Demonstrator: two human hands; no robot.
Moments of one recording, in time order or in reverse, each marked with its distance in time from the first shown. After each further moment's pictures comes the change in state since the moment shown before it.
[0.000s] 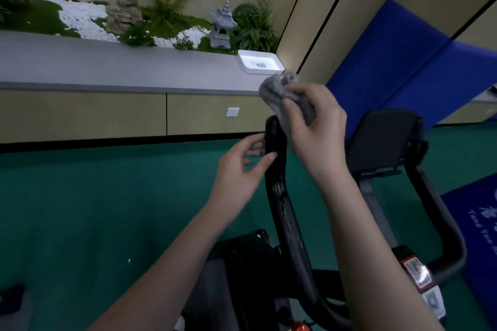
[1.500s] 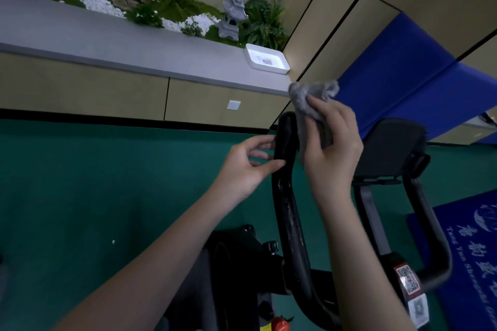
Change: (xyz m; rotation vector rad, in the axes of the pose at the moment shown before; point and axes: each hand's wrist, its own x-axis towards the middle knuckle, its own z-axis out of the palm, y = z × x) left_hand -0.005 0.000 -0.009 -0.213 -0.121 -0.117; right_hand -0.033 0.010 0.009 -0.076 0.139 -0.095
